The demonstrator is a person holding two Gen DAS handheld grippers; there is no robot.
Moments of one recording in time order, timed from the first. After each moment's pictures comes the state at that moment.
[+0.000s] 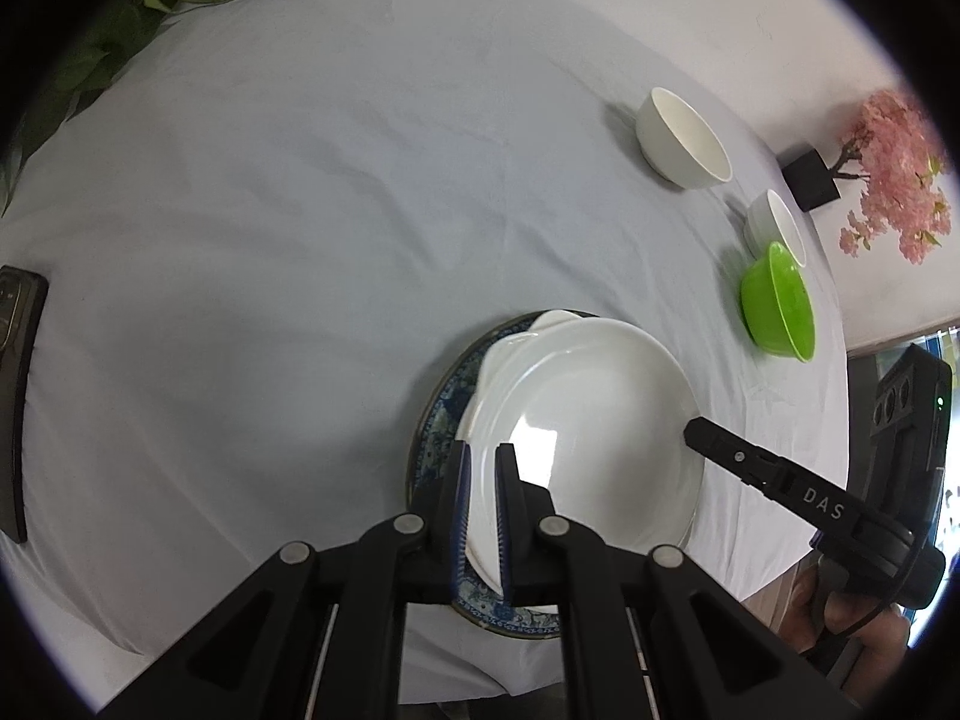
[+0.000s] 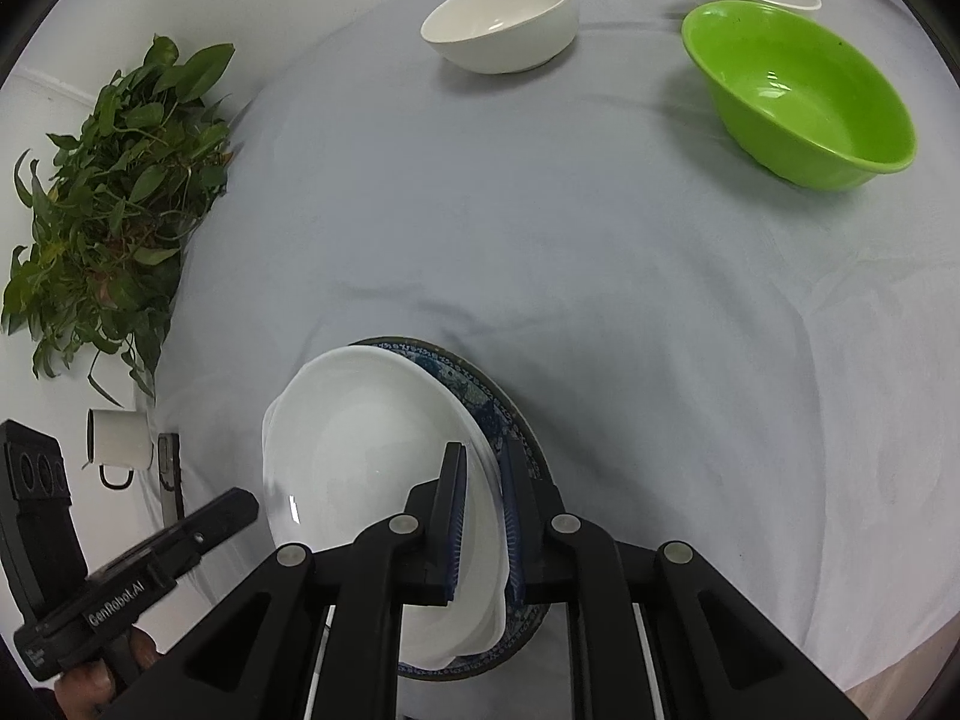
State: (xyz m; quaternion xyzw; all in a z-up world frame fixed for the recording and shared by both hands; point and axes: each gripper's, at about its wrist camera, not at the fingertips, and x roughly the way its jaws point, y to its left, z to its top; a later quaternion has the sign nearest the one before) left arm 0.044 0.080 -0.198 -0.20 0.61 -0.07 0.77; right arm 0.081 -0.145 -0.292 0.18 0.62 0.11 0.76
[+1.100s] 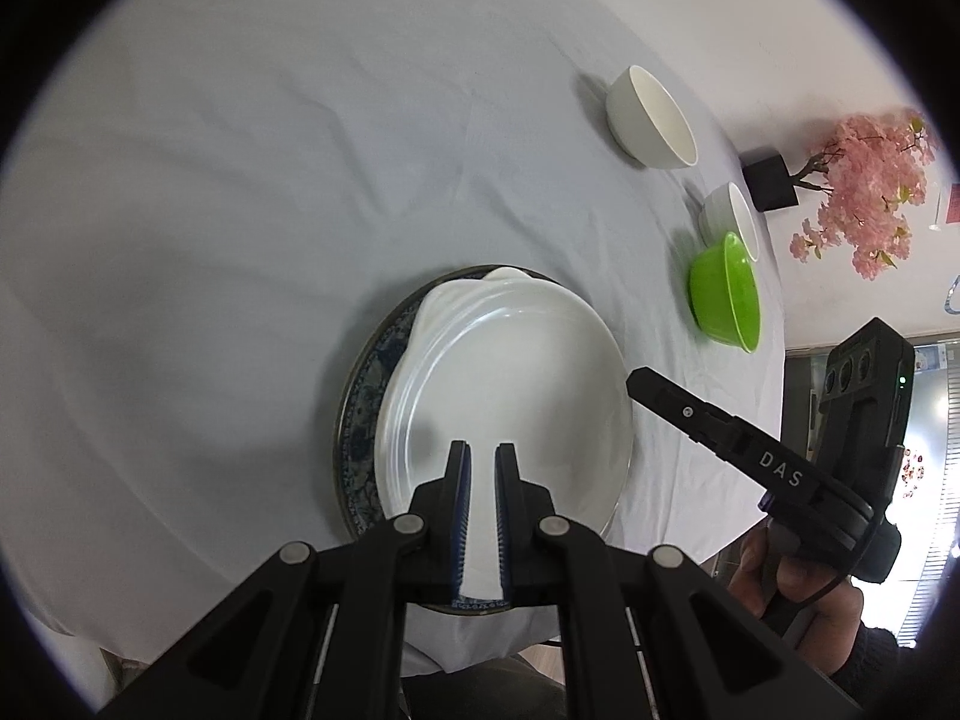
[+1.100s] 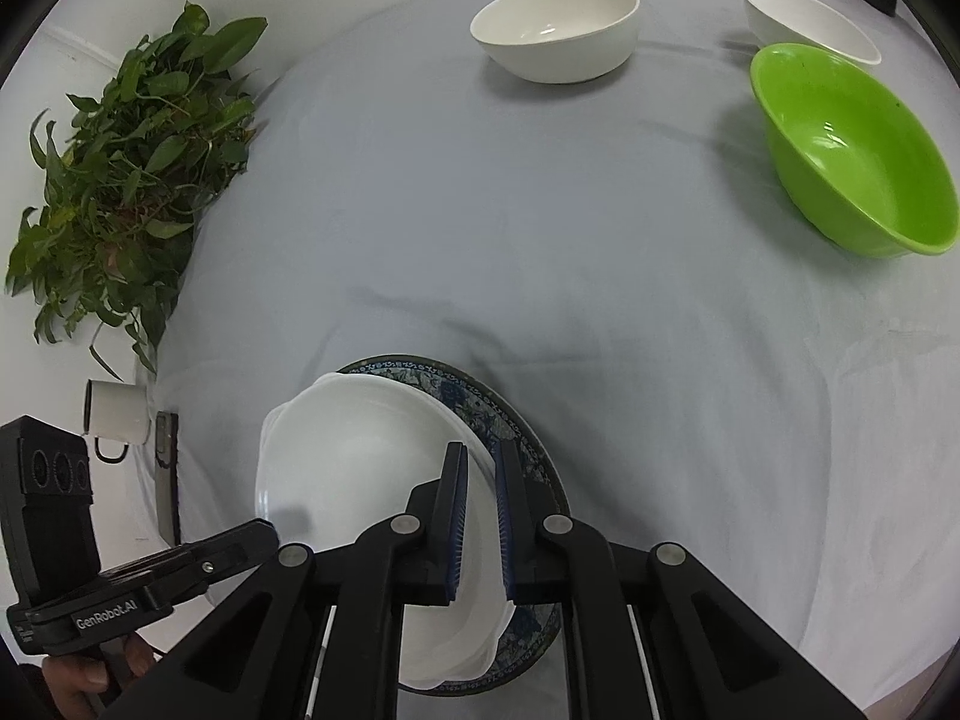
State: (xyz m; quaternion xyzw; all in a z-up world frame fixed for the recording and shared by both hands) left arm 0.050 0.071 -0.213 -0.27 0.63 -0.12 0.72; right arm 0.093 -0.135 -0.285 0.16 0.61 0.13 0.76
